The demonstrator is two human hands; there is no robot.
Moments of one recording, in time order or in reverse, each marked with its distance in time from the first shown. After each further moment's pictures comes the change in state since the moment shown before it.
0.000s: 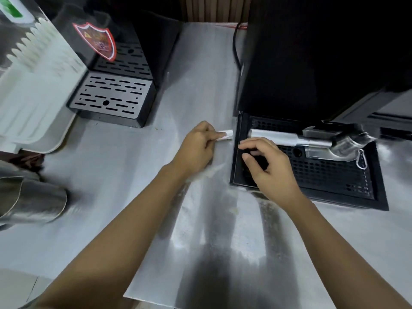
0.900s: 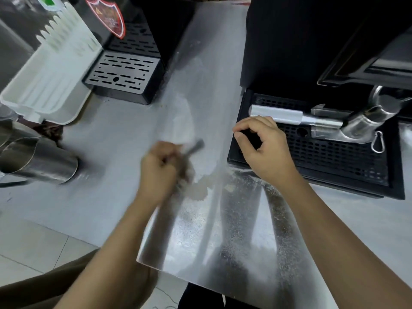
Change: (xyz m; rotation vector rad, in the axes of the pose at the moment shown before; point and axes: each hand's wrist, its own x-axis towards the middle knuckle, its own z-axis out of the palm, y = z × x) left_hand -0.115 0.040 -0.014 -0.149 0.414 -0.457; right_hand -0.003 0.007 0.004 -0.032 0.015 -0.150
